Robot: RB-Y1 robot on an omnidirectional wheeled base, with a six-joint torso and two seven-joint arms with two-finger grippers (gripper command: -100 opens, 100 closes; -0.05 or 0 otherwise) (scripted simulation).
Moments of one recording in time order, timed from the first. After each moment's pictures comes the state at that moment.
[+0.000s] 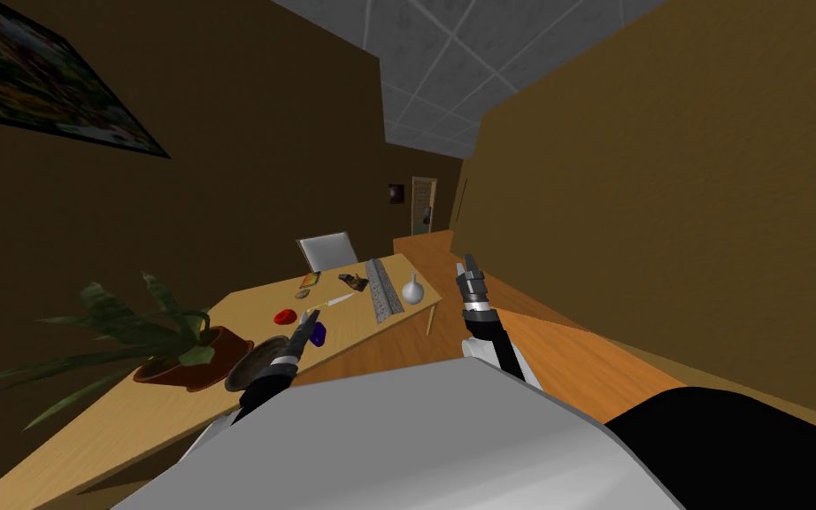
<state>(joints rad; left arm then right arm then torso) 0.57 0.30 0.10 -1.85 -0.19 -0.17 -0.15 0.53 -0.05 0.07 -2.31 0.00 -0.35 0.10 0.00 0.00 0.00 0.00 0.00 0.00</state>
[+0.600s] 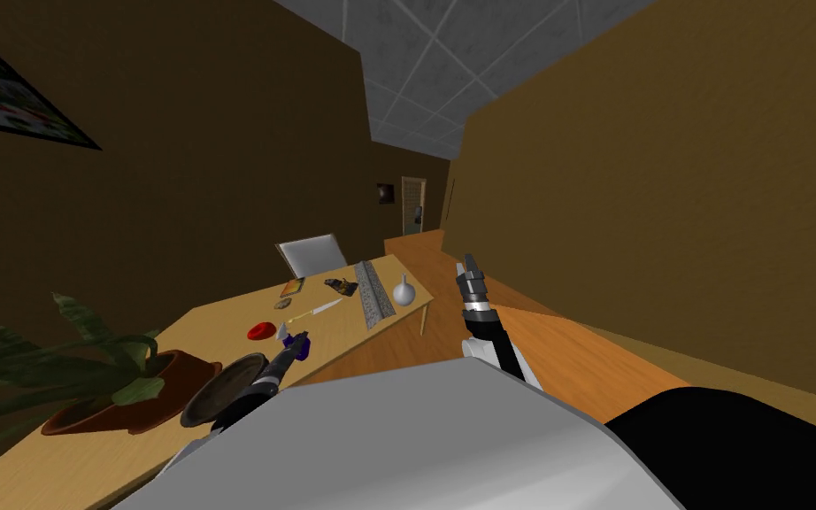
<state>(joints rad) 0.57 0.39 0.14 -1.66 -0.24 -0.06 -0.21 0.53 -0.05 0.07 -2.31 0.00 -0.35 0.10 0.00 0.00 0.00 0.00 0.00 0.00</state>
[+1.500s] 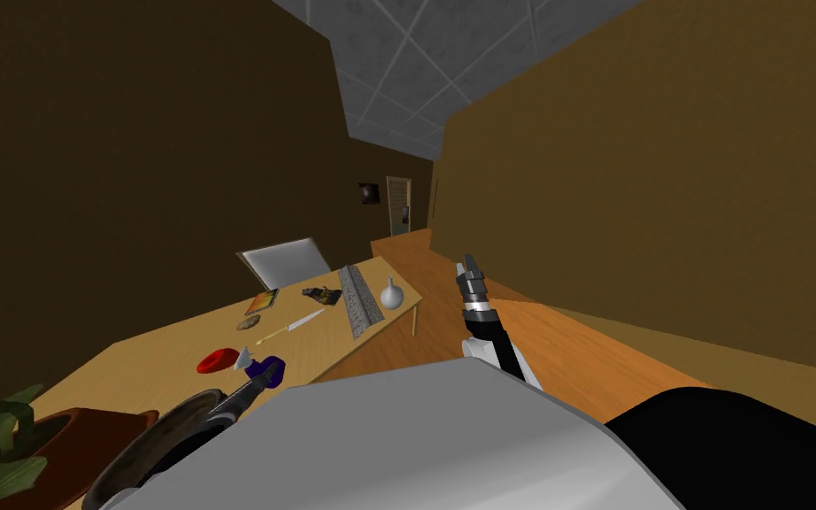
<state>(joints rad) 0.64 0.53 0.17 -1.53 -0.30 0.05 -0.31 0.53 -0.05 0.07 -2.31 0.00 -0.35 0.10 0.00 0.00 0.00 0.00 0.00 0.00</state>
